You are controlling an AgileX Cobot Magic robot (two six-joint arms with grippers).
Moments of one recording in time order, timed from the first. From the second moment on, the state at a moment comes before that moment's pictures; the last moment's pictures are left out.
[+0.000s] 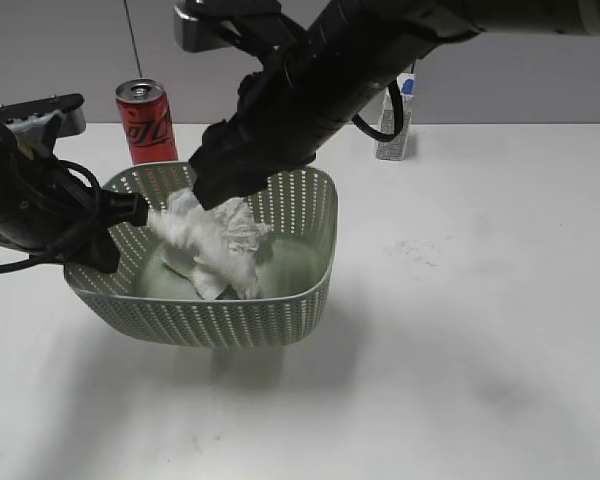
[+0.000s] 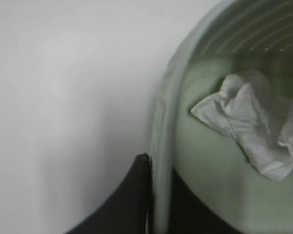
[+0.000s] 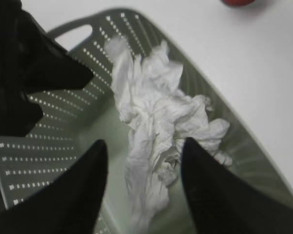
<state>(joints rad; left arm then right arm) -0.41 1.58 -0.90 -0.20 0.60 -0.19 0.71 1.88 -1.50 0.51 0.67 -0.42</state>
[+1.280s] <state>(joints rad) -0.55 2.00 -1.30 -0.21 0.55 -0.27 0.08 1.28 -1.24 0.05 1.07 -0.19</state>
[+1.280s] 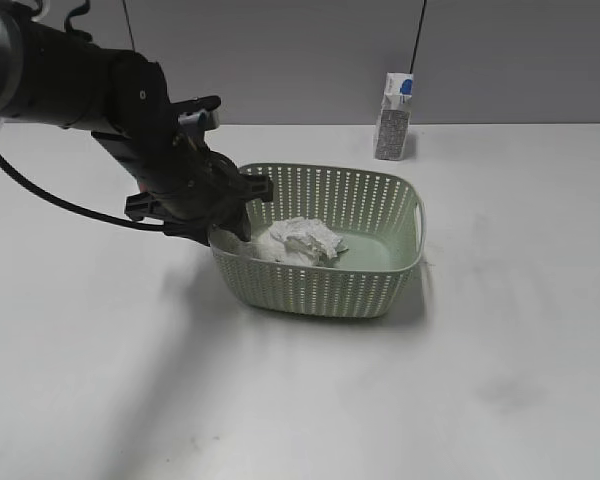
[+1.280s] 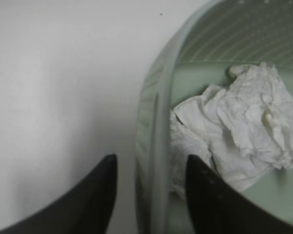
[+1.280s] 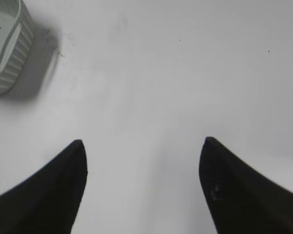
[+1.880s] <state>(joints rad) -0.47 1.79 -1.30 -0.17 0.72 -0.13 0.08 0.61 -0.55 0.06 0.96 -0.19</state>
